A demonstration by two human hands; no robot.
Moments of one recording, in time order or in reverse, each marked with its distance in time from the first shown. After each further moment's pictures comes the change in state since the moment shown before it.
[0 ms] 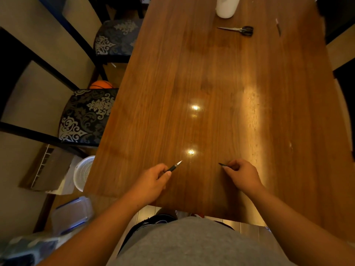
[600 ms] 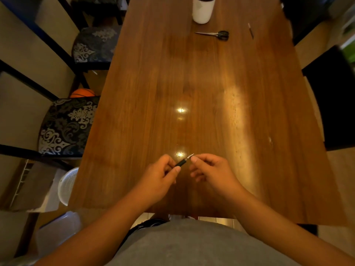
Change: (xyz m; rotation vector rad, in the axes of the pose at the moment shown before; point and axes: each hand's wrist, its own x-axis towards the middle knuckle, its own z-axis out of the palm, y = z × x) left_hand 0.003 0.058 0.015 -0.019 -0.002 0.205; right_hand -0.079 -0.093 -0.007 0.696 -0.236 -0.097
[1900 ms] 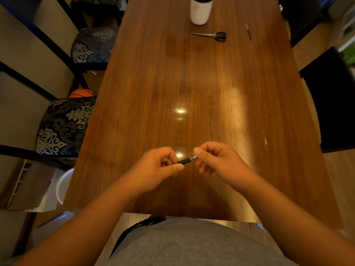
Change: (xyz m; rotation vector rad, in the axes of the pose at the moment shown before) left_hand 0.014 0.039 -0.024 -0.076 -0.147 0.070; right_hand -0.004 -0.053 -0.032 -0.238 -0.200 -0.142
